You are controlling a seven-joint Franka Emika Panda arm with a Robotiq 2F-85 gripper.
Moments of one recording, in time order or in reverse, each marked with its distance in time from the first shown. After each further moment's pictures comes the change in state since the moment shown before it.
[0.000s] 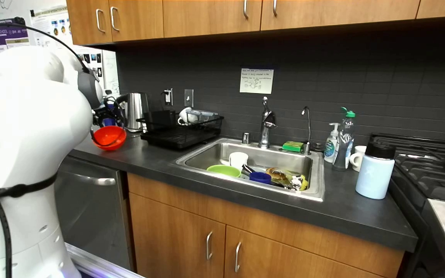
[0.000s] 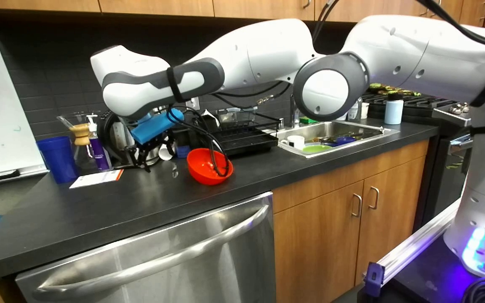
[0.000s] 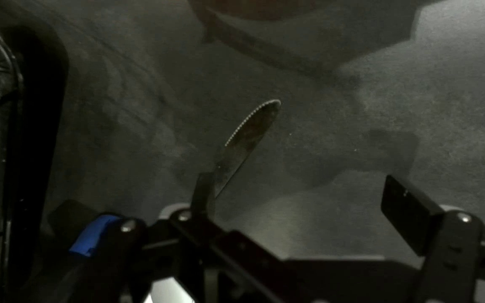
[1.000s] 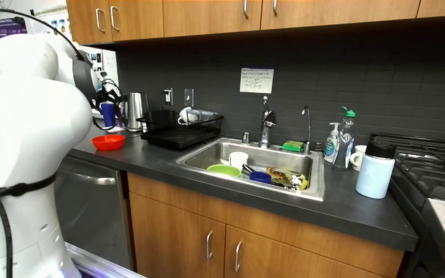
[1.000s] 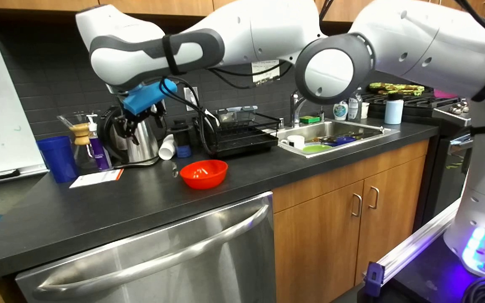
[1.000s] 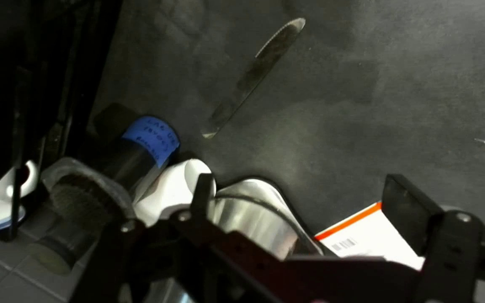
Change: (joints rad) arm 0.026 -0.093 -0.025 0.012 -0.060 0.017 -0.084
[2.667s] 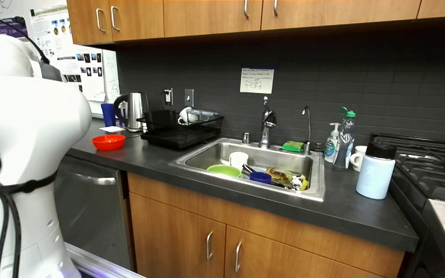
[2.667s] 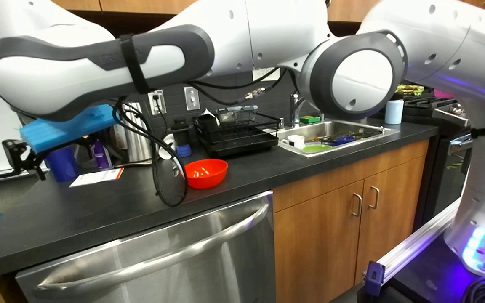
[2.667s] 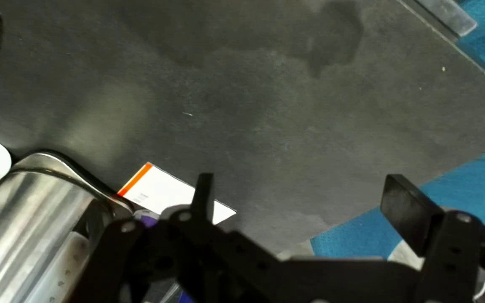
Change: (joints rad) arm 0.233 0.043 0.008 -0.013 0.019 0.240 0.250
